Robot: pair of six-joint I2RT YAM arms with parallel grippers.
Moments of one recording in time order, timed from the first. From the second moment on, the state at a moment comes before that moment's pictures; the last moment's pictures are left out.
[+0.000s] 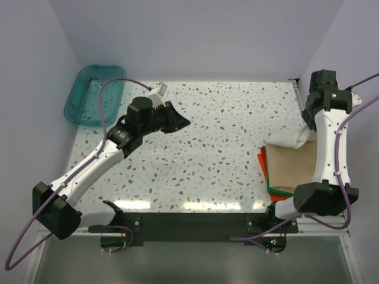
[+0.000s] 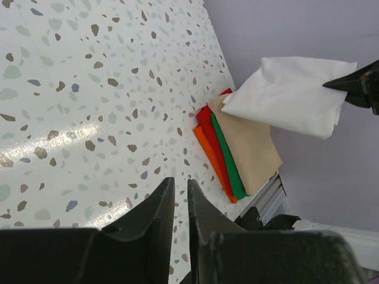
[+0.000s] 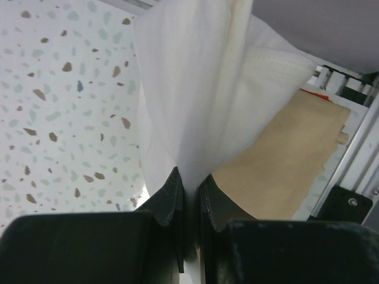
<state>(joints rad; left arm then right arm) -0.57 1.25 1.11 -0.19 0.26 -0.72 -0.18 1.47 1.78 -1.36 0.55 0.93</state>
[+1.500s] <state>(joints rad) -0.57 0.87 0.78 -0.41 -0.17 -0.45 0.69 1.13 1.03 -0.68 0.34 0.61</state>
